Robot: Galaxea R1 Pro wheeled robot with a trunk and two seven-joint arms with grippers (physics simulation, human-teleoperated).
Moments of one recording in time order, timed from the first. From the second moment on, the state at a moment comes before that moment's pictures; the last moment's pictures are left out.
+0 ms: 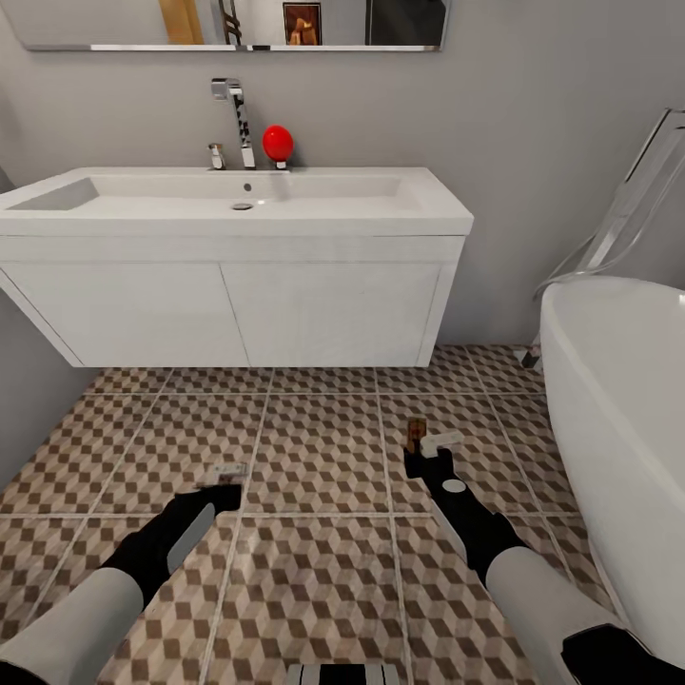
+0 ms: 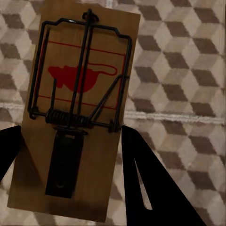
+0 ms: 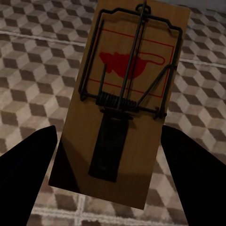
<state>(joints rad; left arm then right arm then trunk) -0.71 0.16 -0.39 -0.68 0.50 0.41 0.22 -0.79 0.03 0.23 -0.52 -0.04 0.00 -0.11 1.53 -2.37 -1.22</state>
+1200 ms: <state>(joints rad) -0.71 0.14 -0.38 -0.59 0.50 0.15 0.19 -0.81 0.04 0.22 -0.55 -0.03 0.11 -0.15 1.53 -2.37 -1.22</state>
